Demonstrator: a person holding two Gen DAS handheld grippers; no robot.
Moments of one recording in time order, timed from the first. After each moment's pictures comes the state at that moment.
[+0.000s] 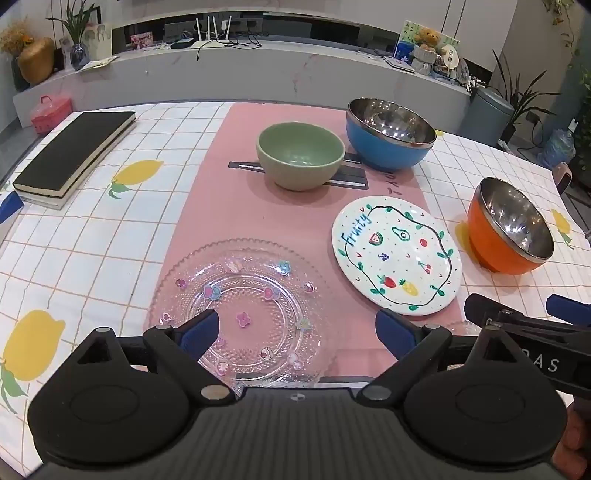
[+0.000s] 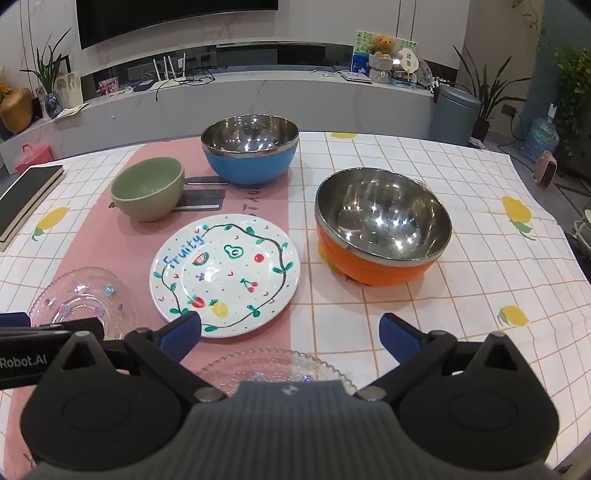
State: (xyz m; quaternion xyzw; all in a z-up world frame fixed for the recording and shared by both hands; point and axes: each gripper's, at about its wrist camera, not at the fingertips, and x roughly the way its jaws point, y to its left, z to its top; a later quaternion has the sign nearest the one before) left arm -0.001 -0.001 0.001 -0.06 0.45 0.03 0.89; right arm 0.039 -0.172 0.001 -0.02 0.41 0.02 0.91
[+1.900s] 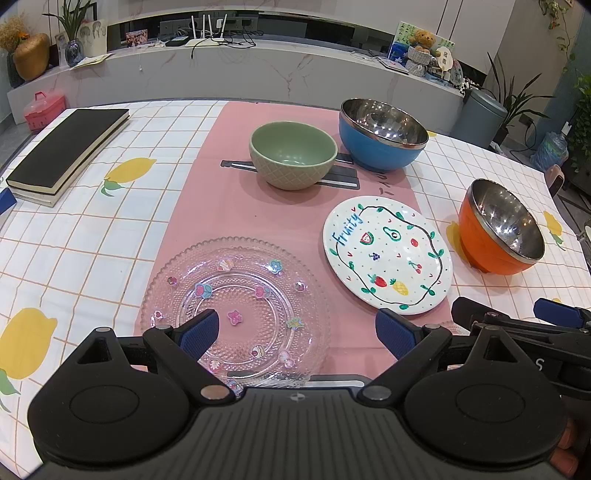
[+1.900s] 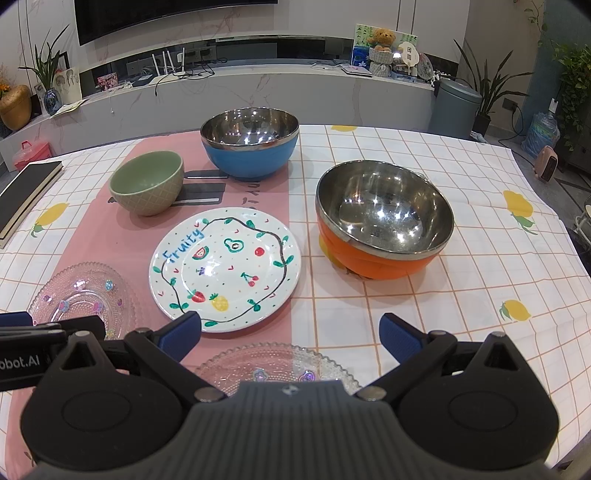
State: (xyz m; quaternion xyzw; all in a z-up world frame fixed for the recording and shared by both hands) left arm -0.002 -0.002 0.000 -0.08 0.46 0.02 0.89; right arm 0.041 -0.171 0.000 -0.02 0.42 0.02 0.91
